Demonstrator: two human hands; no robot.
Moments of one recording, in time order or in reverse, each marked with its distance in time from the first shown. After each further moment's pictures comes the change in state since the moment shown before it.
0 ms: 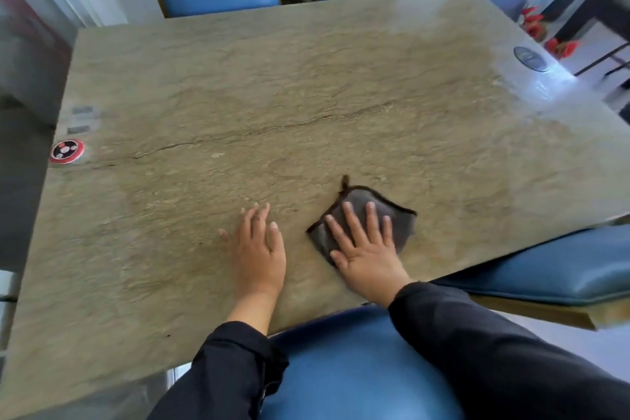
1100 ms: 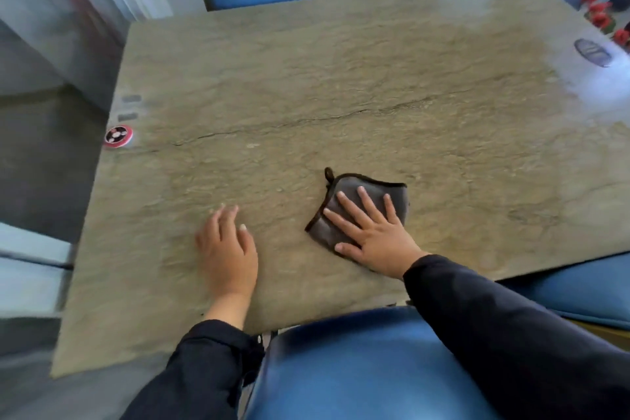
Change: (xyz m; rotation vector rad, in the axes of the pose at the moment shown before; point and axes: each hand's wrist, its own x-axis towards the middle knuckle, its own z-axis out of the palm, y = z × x) left_hand 0.004 -0.070 -0.042 0.149 0.240 -0.080; right_hand 0.042 -0.006 -0.009 0.002 -0.109 -0.283
